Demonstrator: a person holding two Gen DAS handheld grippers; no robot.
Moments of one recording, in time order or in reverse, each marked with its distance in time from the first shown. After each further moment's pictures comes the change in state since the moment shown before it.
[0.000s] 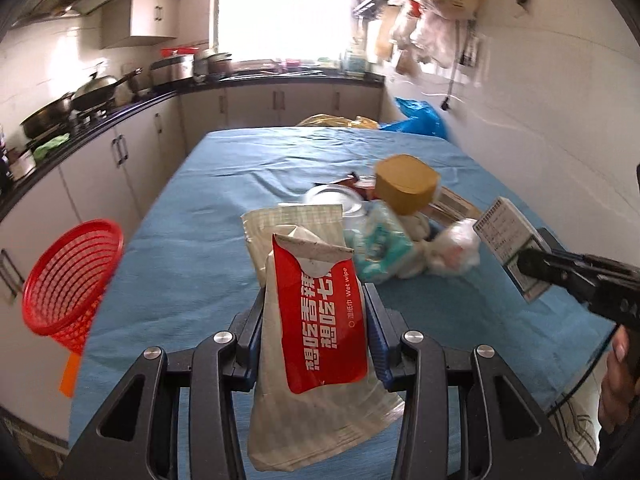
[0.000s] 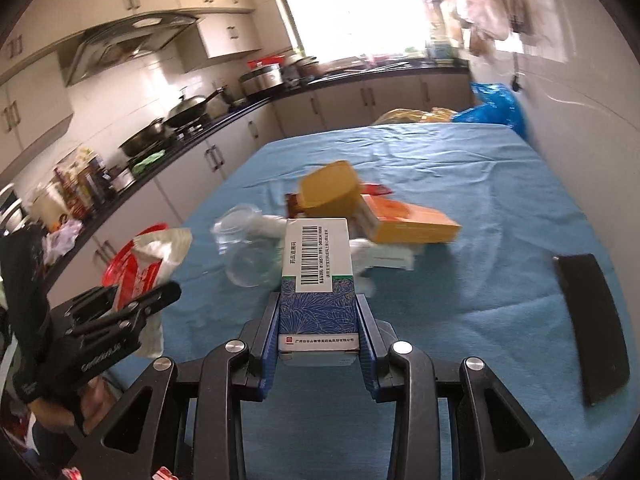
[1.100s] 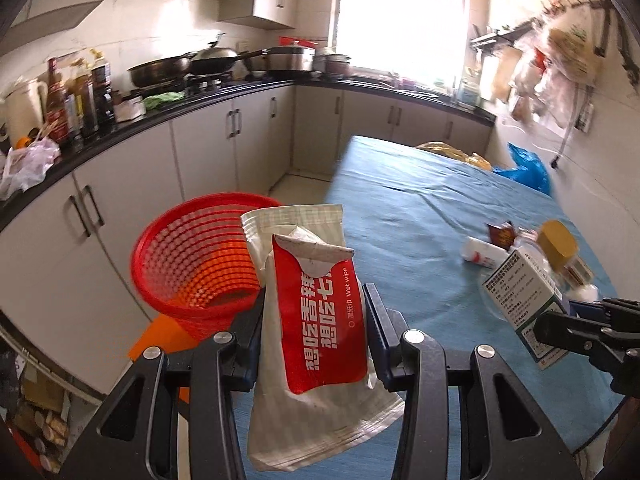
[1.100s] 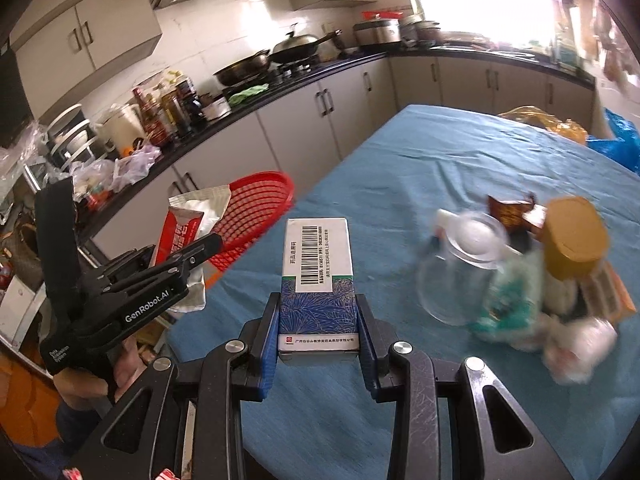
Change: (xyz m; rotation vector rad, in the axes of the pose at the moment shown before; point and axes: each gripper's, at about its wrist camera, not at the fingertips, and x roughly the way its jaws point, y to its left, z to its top) left arm -0.034 0.151 -0.010 -0.259 -0.037 0.276; right arm 0.102 0.152 0.033 -0.232 0.188 0.277
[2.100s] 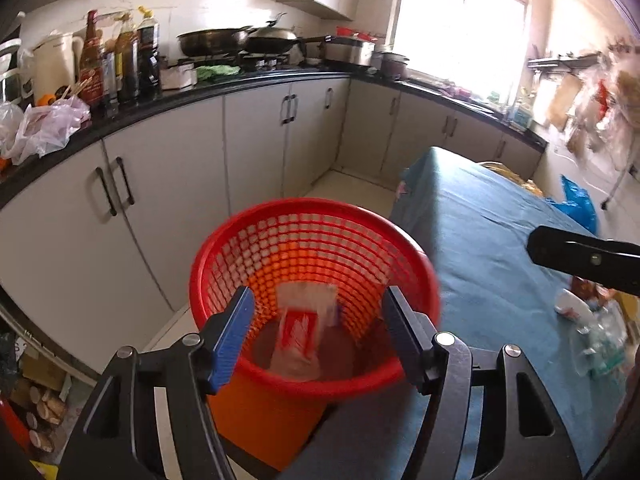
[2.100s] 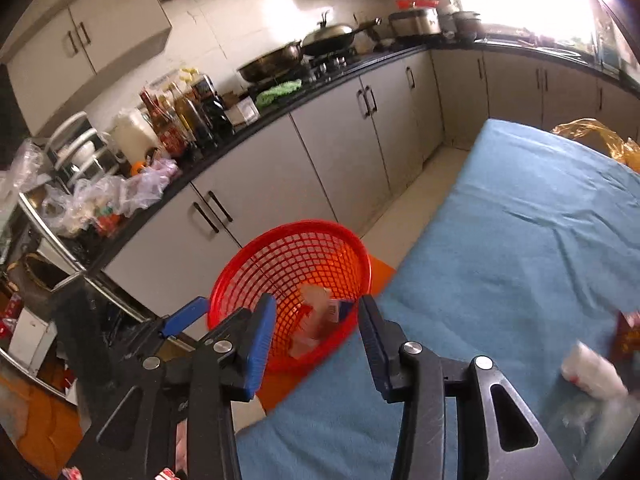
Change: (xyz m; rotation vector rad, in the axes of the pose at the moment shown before) left arm 0.056 0.089 0.025 -0.120 0.018 0.074; right arm 0.096 0.043 0.093 0.008 -0.007 0.116
